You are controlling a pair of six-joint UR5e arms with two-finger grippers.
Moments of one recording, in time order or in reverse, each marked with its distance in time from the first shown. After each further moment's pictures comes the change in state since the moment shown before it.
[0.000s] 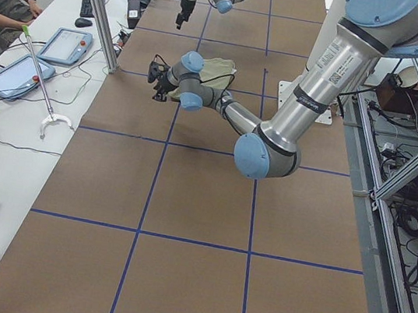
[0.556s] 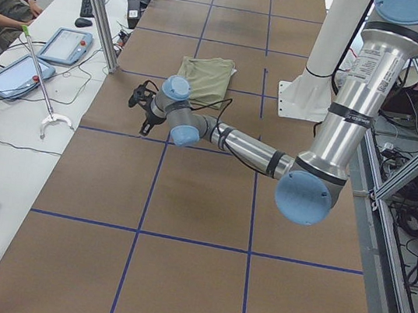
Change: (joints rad) left arm -0.301 0.305 -0.116 0.025 -0.308 0.610; right arm 0.313 -0.320 0.111 -0.012 0.255 -0.562
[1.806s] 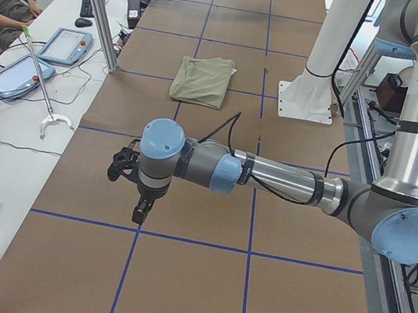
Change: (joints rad) left arm -0.501 0.205 -0.159 0.680 -0.268 0.724; right arm 0.181 -0.125 0.095 -0.315 0.048 -0.460
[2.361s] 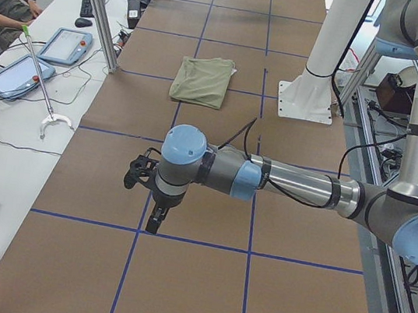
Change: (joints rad) left arm 0.002 0.086 -0.058 -0.019 0.045 0.006; right arm -0.005 -0.051 0.106 -0.035 -0.026 0.000
